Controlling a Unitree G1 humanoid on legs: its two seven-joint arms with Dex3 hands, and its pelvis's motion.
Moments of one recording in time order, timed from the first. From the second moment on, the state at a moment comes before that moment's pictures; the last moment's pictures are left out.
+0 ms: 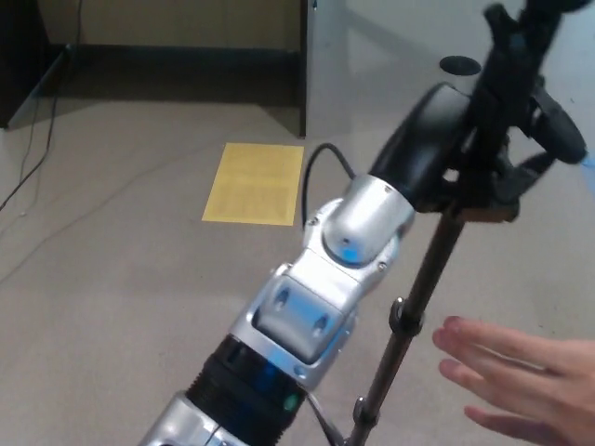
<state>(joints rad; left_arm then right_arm) -0.89 -0.10 -0.38 0.25 0.02 0.18 -0.06 -0.04 -0.44 0.03 1.17 -0.17 -0.55 0.04</state>
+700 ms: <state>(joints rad) -0.80 -0.10 -0.73 0.17 0.02 0.20 -0.03 -0.05 -0.44 0.03 1.16 -0.16 -0.56 0.05</state>
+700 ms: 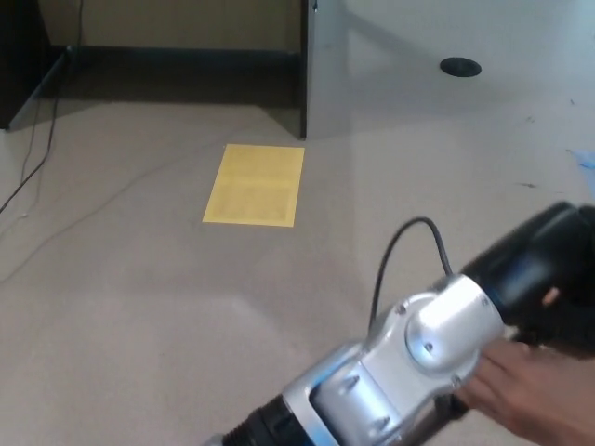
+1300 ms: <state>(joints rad) -0.77 -0.10 -0.75 0.08 0.01 0.19 -0.01 -0.06 -0.44 0.03 1.16 -0.17 -0.57 0.05</state>
